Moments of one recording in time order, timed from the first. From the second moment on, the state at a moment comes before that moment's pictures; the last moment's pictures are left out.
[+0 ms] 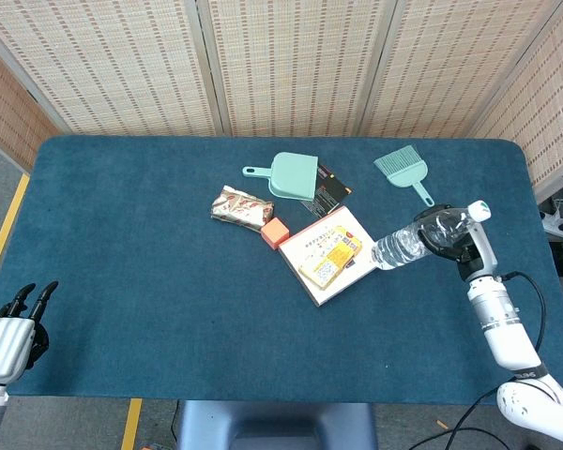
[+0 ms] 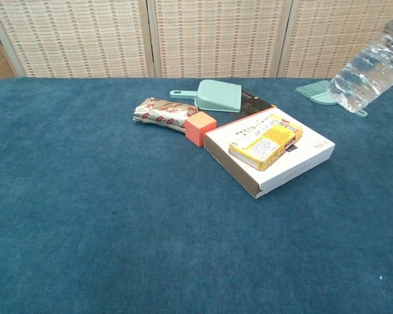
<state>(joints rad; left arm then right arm) -0.12 -1.18 -0.02 -1.48 1.53 1.48 0.10 0.38 -1.20 0.41 -1.60 -1.24 0.91 1.22</state>
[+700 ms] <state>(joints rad) -0.12 -1.18 -0.02 -1.48 1.53 1.48 0.10 0.40 -1.36 0.34 -1.50 -1.21 1.21 0.10</state>
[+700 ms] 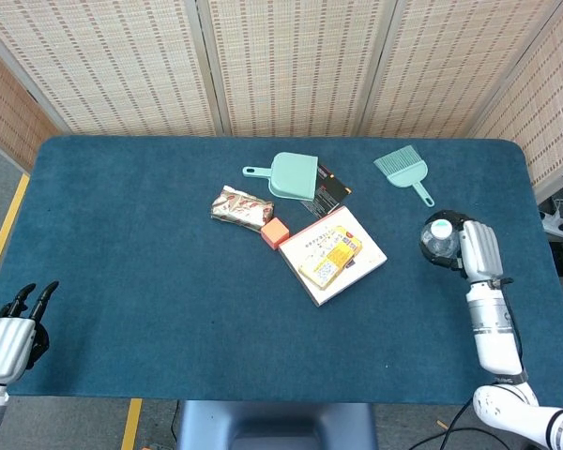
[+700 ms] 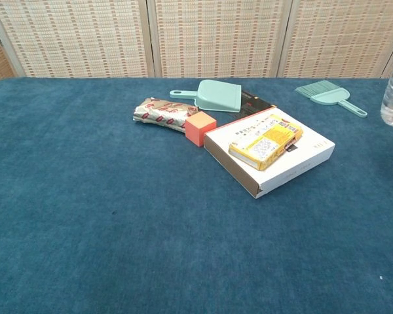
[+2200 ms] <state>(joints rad) -0.12 -1.18 -0.02 -1.48 1.54 1.48 0.10 0.40 -1.35 0.29 -1.49 -1.18 1.15 0.22</state>
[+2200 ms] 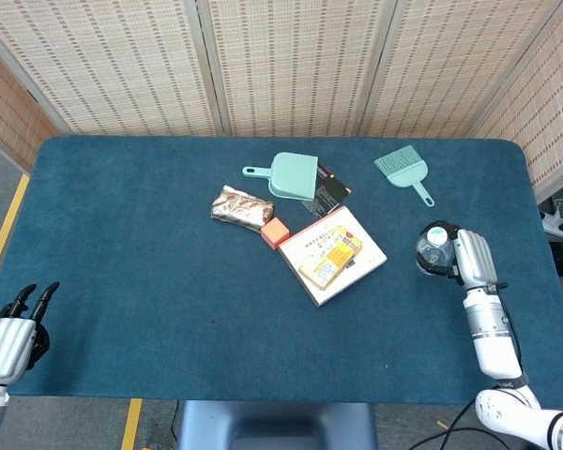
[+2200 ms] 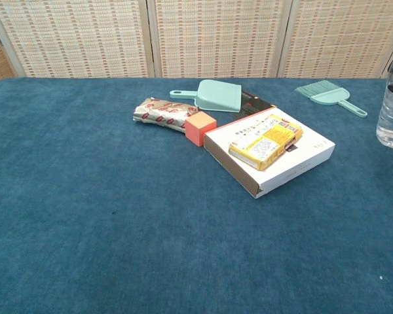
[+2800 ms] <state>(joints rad) -0.12 -1.18 -0.02 -1.48 1.54 1.47 0.11 0.45 -1.25 0.35 -1.72 -1.12 1.18 0.01</state>
